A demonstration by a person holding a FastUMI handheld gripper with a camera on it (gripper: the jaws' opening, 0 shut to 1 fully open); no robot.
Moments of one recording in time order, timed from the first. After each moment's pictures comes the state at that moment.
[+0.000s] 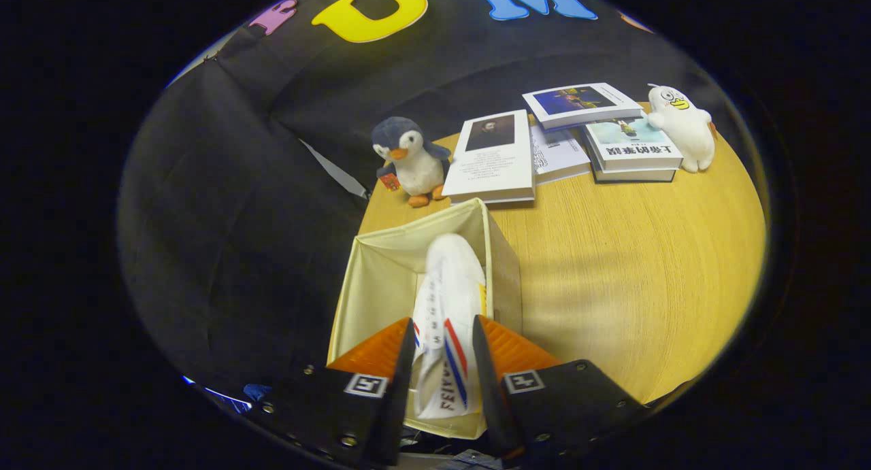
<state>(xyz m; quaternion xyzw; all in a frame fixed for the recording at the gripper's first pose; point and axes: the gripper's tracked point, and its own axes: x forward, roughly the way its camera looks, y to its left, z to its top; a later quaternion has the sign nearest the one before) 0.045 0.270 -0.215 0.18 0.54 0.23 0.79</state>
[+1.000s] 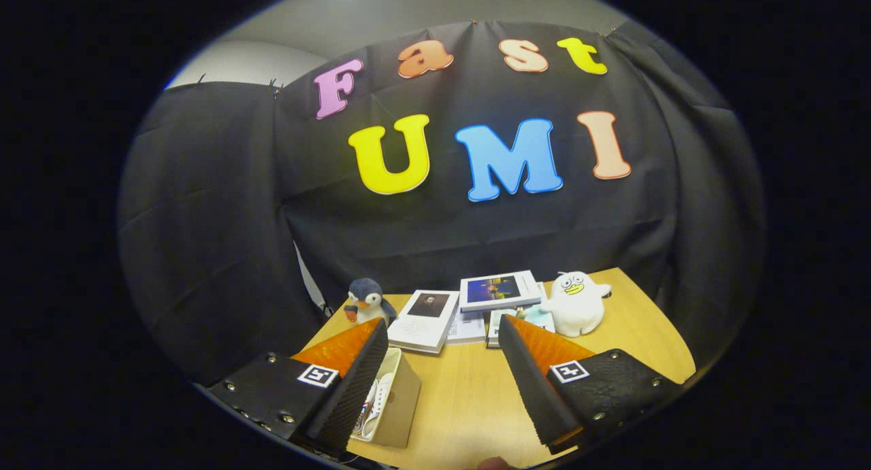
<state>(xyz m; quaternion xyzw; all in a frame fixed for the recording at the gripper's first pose) 0.085 0.082 -0.032 0.07 0.21 0.14 0.96</state>
